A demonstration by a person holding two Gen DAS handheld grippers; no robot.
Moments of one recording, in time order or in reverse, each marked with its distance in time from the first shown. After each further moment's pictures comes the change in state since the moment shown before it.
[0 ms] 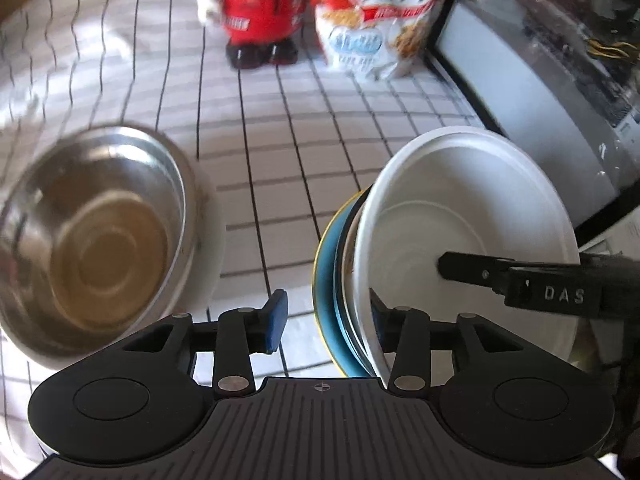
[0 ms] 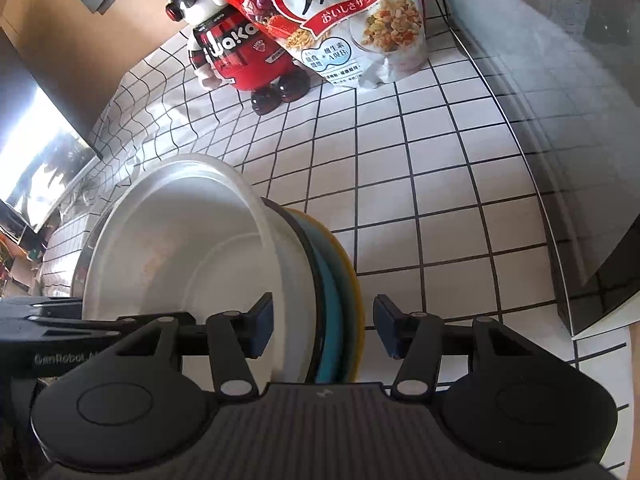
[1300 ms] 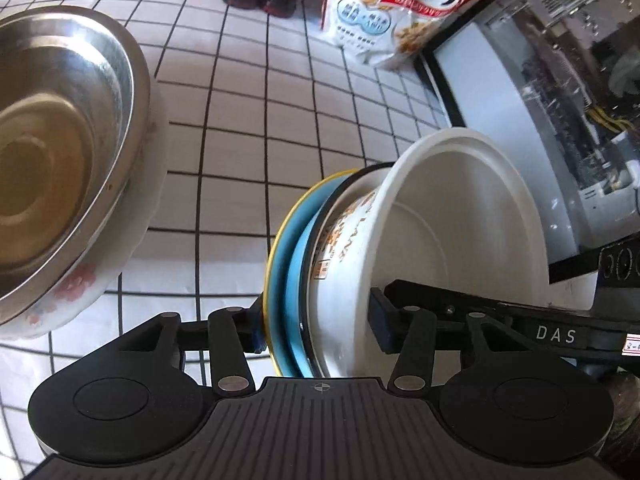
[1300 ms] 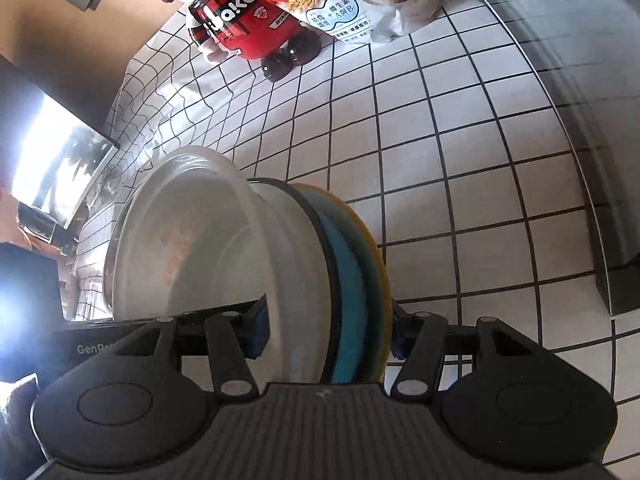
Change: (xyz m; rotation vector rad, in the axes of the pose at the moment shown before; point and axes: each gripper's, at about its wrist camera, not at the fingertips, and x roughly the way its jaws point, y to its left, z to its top) left arm 0.039 0.025 -0.003 -0.268 0.122 -0.279; right arm 0.016 -0.005 0.006 0.090 0.137 0.135
